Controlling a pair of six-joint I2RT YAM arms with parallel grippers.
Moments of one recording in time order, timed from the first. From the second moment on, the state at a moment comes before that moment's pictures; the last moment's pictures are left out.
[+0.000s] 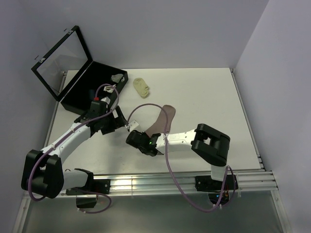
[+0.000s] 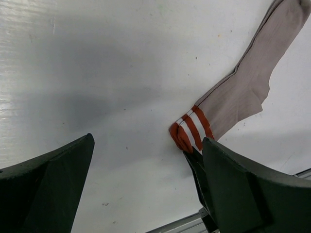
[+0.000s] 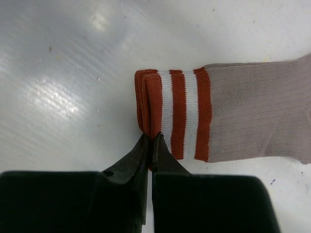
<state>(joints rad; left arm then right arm) -0.31 1.26 0.76 -0.38 0.17 -0.65 1.19 1.87 1.10 -0.25 0.49 0.35</state>
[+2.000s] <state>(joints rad) -0.53 1.51 0.66 -0.09 0.22 -0.77 0.64 1.94 0.65 0.68 -0.73 0.97</state>
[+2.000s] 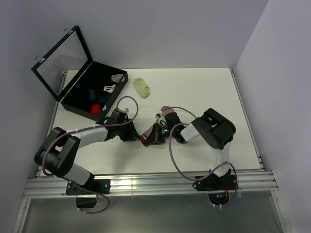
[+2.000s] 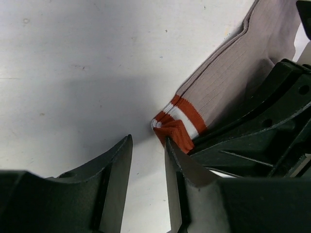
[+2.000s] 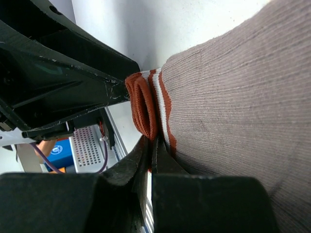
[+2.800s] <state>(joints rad) -0.57 1.65 0.79 -0.08 0.22 -0.81 0.71 1.80 0.84 0.17 -0.47 0.73</state>
